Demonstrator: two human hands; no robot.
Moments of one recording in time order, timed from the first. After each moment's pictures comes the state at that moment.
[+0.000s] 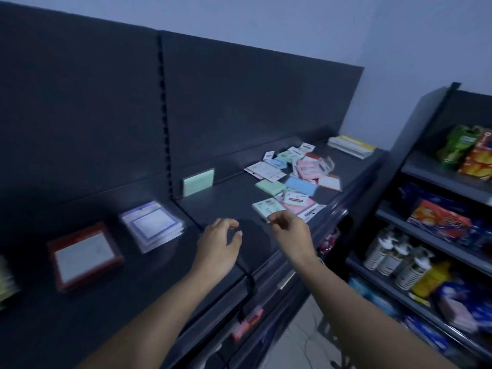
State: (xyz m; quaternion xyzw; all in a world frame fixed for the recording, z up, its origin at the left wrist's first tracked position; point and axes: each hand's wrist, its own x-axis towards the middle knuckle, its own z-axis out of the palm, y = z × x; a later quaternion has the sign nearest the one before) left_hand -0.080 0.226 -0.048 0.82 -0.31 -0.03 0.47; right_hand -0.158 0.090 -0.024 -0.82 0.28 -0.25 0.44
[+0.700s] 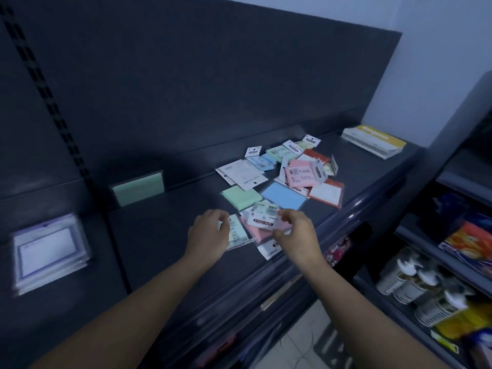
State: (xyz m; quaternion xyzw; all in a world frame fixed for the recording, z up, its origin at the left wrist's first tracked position) left_hand -0.031 0.023 -0.066 0.88 -0.20 -0.06 0.43; right_hand -0.119 -0.135 -0.059 -0.89 0.26 -0.16 0.33
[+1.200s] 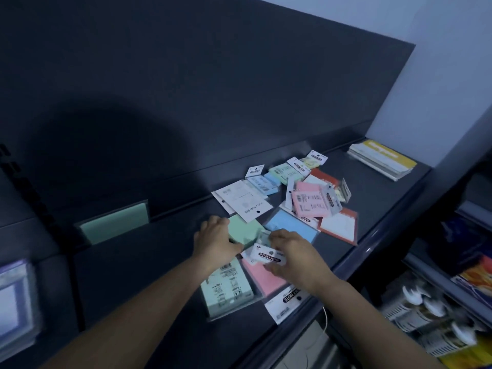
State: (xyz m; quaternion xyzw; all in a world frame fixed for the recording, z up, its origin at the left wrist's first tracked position) left_hand 0.072 -0.038 -0.083 0.93 -0.24 -0.12 0.24; right_hand -0.046 -0.183 -0.064 -0.99 0.07 -0.03 0.14
